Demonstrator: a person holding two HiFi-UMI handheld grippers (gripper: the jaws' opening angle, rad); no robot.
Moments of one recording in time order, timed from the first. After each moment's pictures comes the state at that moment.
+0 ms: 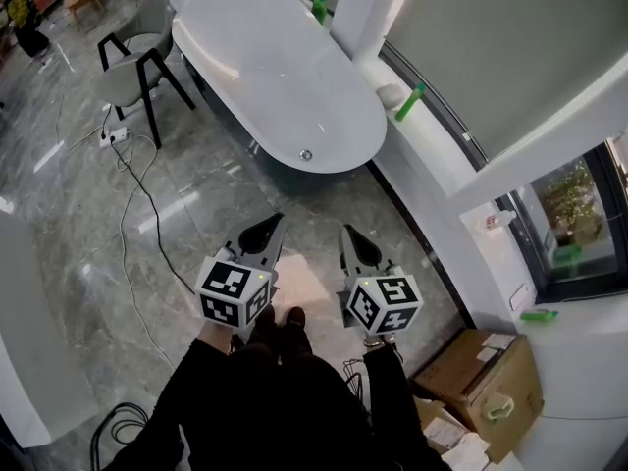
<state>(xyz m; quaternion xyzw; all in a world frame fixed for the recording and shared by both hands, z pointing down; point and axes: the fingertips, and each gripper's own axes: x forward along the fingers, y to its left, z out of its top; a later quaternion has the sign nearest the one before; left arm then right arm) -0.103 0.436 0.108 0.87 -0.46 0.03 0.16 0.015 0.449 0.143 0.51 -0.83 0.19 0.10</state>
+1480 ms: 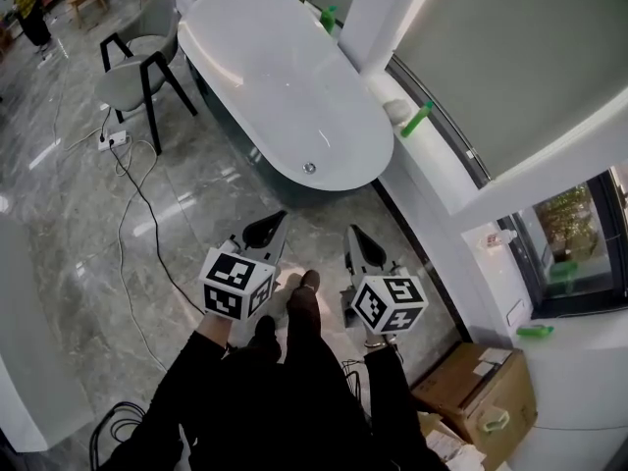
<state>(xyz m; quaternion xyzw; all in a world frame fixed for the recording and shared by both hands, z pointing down) -0.130 0.381 0.114 0.88 -0.45 0.04 0.16 -0.007 0.397 0.142 0.52 -0.83 0.20 0.09</state>
